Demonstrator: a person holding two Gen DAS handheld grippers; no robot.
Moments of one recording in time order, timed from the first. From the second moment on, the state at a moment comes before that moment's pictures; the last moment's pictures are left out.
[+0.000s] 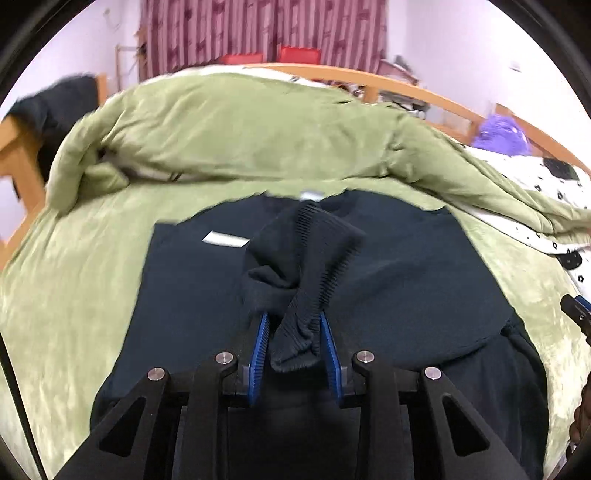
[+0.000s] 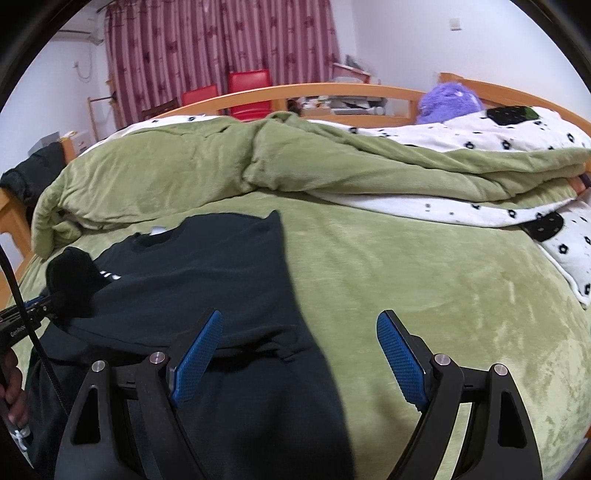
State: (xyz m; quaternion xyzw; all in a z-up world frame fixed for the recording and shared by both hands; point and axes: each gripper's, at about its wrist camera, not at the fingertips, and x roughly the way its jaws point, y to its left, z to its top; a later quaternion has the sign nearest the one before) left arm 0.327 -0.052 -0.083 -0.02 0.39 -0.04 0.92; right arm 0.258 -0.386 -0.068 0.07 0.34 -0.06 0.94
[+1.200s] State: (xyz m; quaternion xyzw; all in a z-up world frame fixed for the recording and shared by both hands) left arm 0.337 0.024 -0.145 -0.10 0.41 -0.04 0.91; right arm 0.279 -0.323 -0.108 -0.07 0.39 -0.06 0.92
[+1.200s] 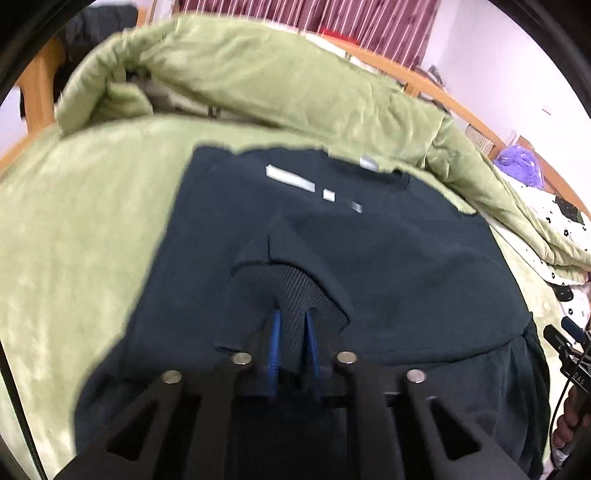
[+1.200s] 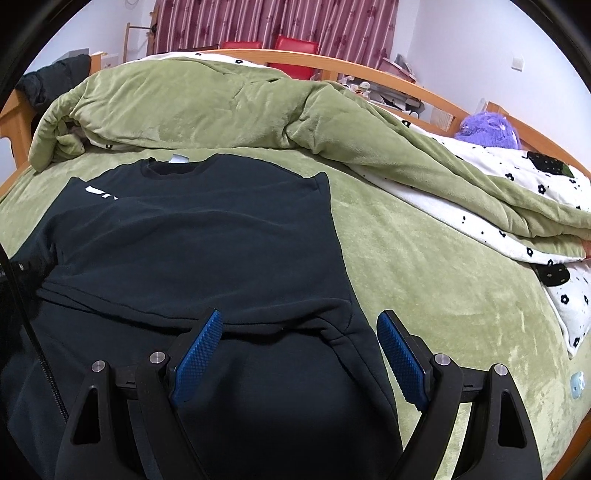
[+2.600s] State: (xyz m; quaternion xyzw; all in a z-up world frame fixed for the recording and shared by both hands) left arm 0.360 0.085 -0.168 -0.16 0.41 0.02 0.90; right arm 0.282 -0.321 -0.115 -0.09 0.38 -0.09 0.92
